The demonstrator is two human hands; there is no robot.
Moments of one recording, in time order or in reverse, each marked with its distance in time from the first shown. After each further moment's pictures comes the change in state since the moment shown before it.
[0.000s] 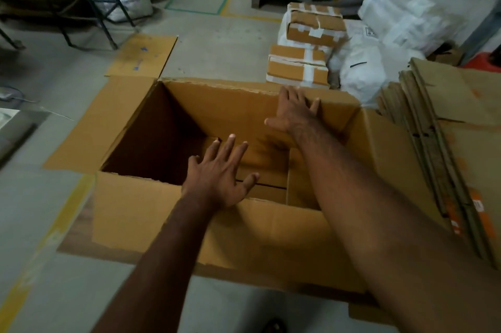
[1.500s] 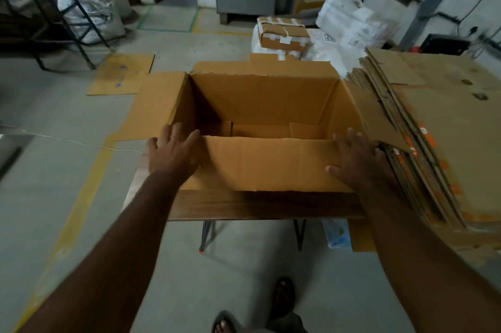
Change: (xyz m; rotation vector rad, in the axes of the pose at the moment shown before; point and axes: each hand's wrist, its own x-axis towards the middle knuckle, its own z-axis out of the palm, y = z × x) left_hand -0.133 -0.170 0.000 0.119 0.282 -0.071; right_hand -0.294 0.049 0.062 -0.149 0.167 0.268
